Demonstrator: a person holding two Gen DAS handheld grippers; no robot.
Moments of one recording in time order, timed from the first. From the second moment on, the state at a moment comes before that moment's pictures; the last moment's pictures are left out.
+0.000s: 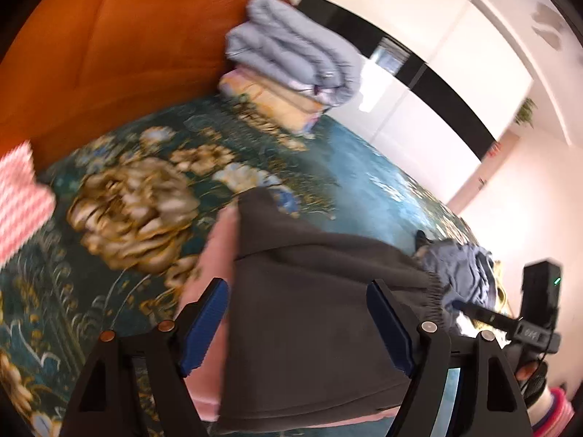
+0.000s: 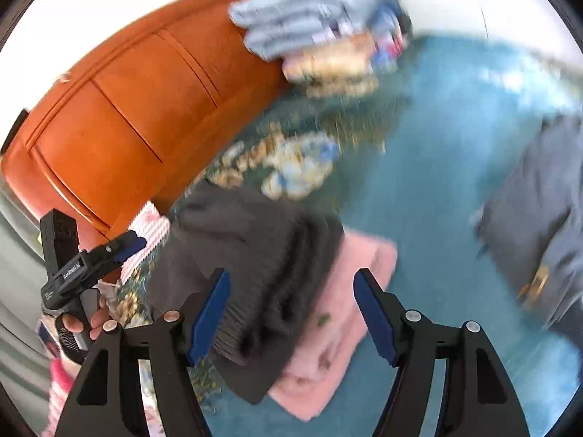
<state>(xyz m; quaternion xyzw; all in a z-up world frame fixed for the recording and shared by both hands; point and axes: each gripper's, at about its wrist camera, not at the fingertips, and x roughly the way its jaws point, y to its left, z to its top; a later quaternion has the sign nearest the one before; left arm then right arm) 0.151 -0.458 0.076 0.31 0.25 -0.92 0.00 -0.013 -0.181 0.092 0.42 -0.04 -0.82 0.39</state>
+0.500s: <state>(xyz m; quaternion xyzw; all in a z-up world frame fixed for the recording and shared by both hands) 0.083 -0.424 0.030 0.38 0.25 -0.89 -0.01 0.012 -0.260 0.042 0.43 0.10 -0.81 0.38</state>
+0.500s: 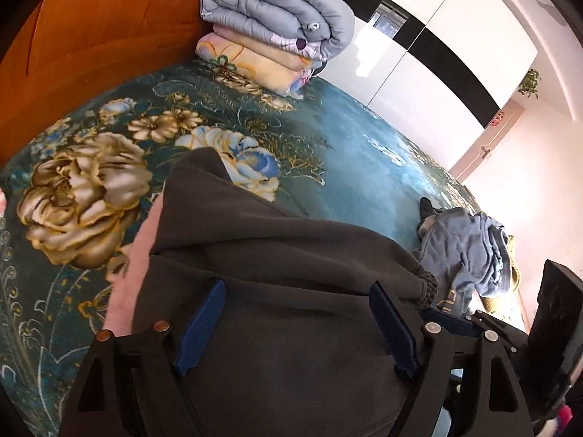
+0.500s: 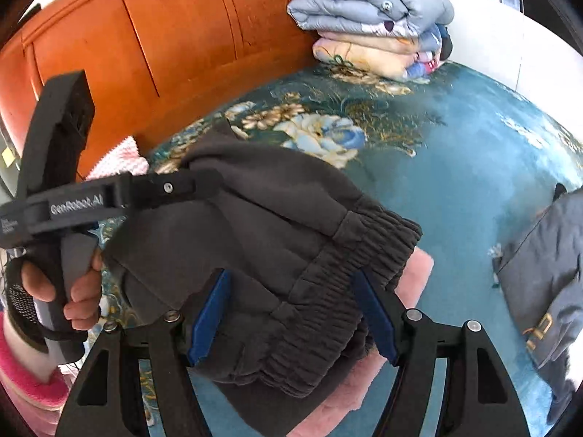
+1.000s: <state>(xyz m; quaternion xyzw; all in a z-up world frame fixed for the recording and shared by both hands) 0.142 -0.409 0.059 0.30 0.21 -0.93 0.07 0.044 -0.218 0.070 0.37 0.01 -0.83 0.41</state>
